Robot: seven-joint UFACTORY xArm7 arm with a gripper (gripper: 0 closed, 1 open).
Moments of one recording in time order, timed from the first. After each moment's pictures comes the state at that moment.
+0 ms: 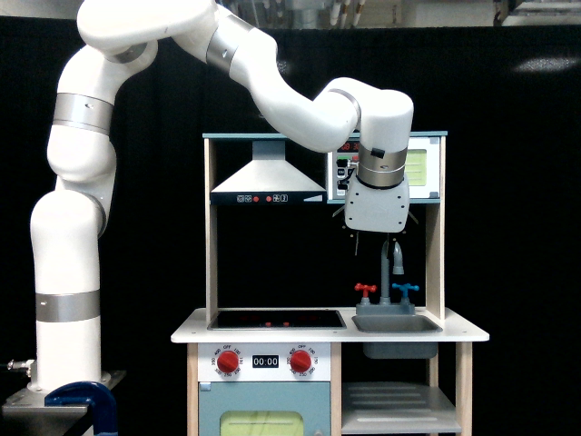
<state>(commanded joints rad) 0.20 0.16 -0.25 1.18 0.78 1.19 -1.85</state>
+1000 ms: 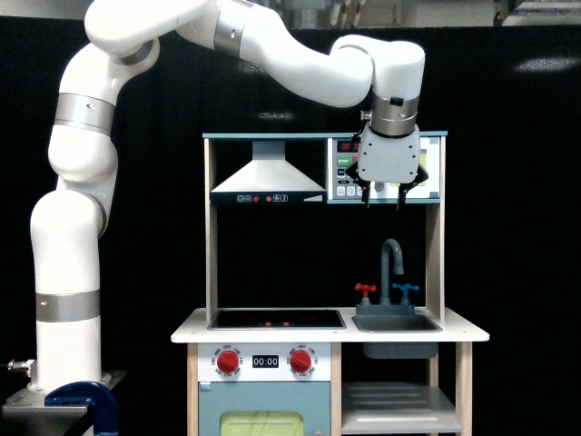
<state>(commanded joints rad) 0.20 0.20 -0.15 1.48 0.72 1.32 -1.59</state>
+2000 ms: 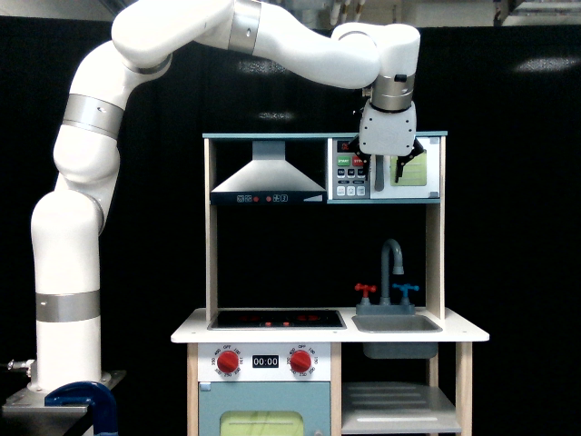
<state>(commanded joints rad) 0.25 0.27 -0.02 1.68 0.68 1.30 -1.37</state>
